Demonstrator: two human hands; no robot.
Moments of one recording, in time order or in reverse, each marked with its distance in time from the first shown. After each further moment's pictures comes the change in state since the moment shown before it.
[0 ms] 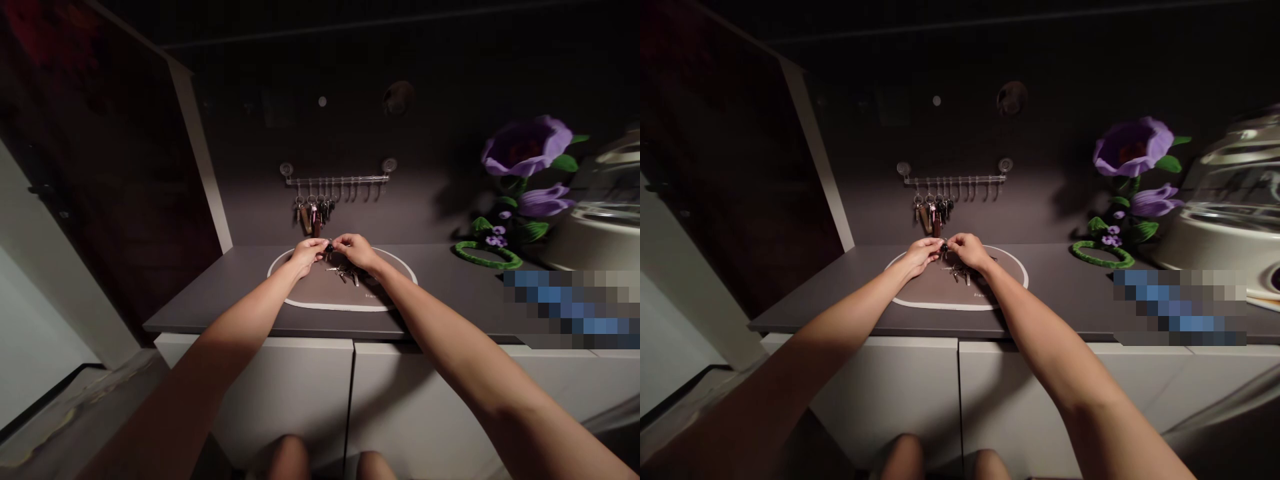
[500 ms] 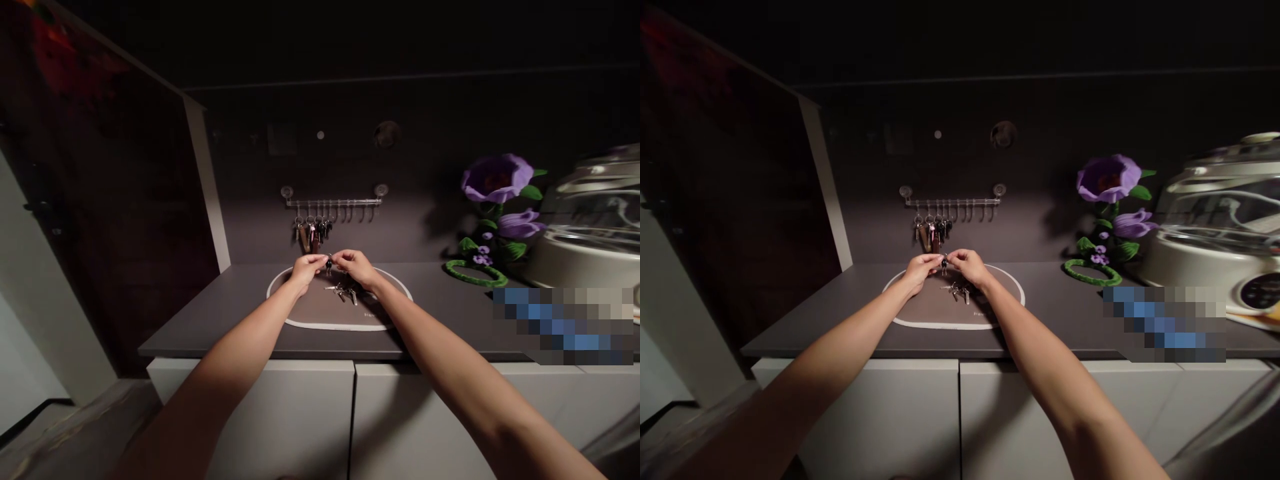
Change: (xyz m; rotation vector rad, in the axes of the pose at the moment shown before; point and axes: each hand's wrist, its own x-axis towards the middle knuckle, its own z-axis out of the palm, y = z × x) left_hand -0.003 0.004 0.002 0.040 -0.010 0.165; right_hand -0.002 -0.007 -0.004 0.467 0.009 0.088
